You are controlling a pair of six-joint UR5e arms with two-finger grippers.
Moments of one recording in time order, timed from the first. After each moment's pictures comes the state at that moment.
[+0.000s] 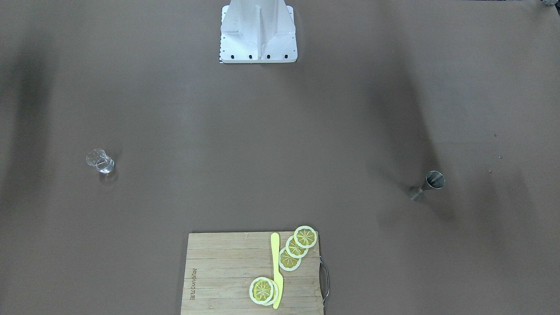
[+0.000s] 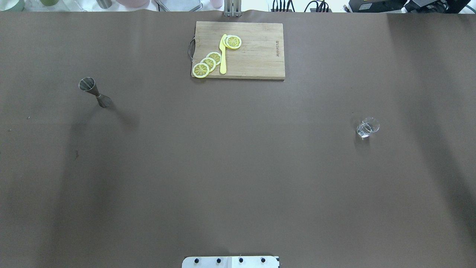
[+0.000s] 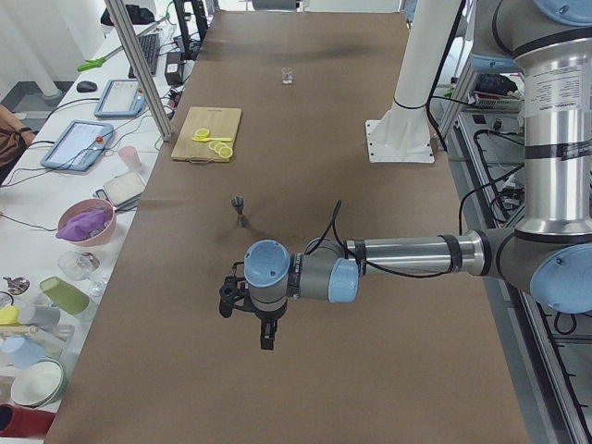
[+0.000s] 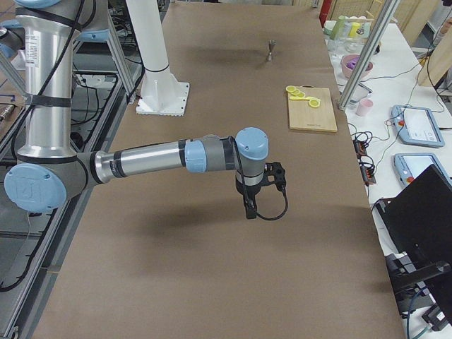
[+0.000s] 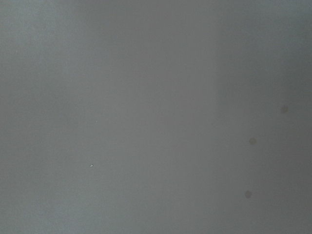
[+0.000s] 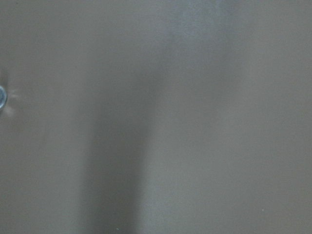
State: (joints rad) left arm -1.58 -1.45 -1.62 -1.72 -2.36 -0.03; right arm 1.51 -1.67 1.86 -1.66 2.37 -0.21
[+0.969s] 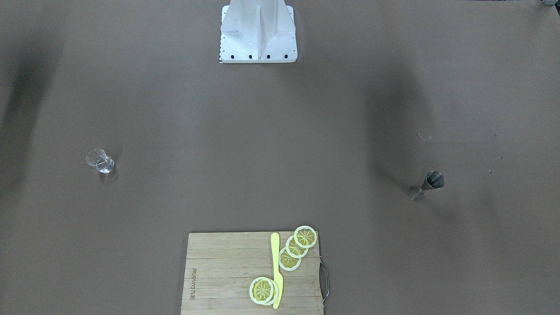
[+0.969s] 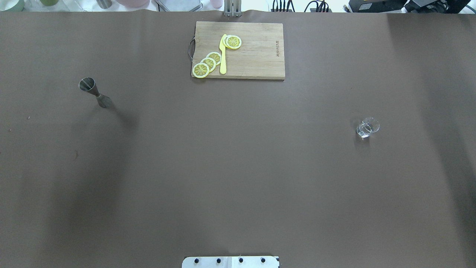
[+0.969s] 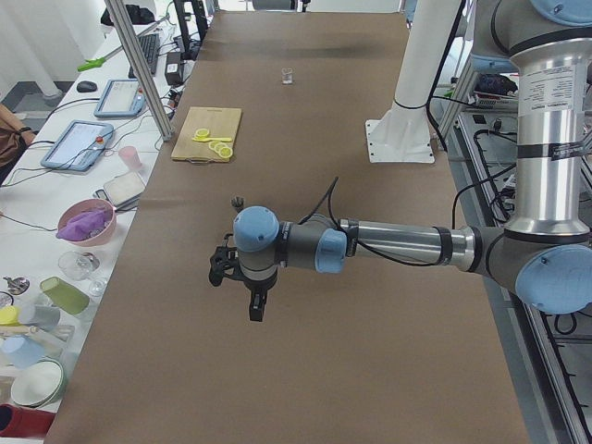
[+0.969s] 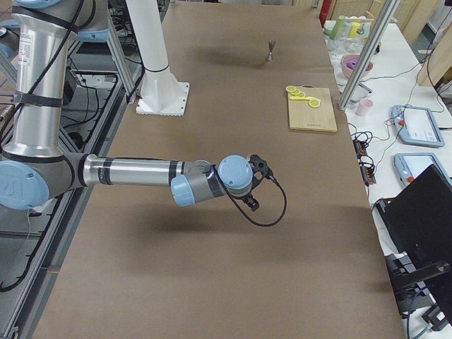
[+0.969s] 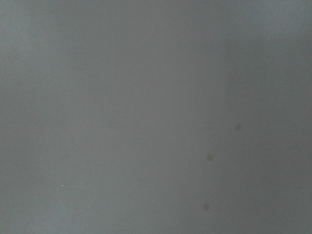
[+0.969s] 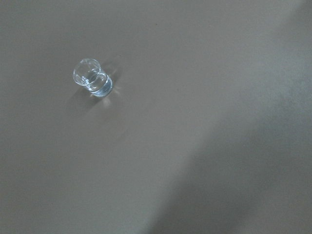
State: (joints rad) left arm -1.52 -1.53 -1.79 -1.54 -2.37 -0.13; right arm 1.52 -1.75 1.71 -1.15 2.70 -0.43
